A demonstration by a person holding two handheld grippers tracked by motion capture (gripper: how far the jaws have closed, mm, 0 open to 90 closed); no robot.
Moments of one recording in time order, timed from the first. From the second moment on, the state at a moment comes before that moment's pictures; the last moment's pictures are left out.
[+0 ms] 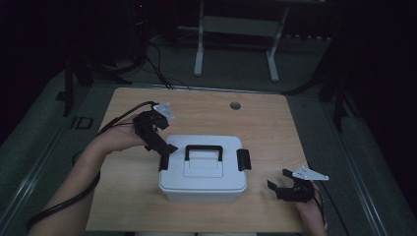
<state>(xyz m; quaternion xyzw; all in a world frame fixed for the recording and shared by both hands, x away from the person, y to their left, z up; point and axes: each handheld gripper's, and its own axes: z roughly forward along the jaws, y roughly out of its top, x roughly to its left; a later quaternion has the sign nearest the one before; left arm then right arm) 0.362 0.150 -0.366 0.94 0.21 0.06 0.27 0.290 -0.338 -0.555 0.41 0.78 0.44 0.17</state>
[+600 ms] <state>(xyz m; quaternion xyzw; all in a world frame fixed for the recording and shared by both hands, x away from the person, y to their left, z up) 0.343 0.228 -0.412 0.90 0.28 0.07 0.32 0.290 -0.338 -0.555 0.41 0.78 0.44 0.18</state>
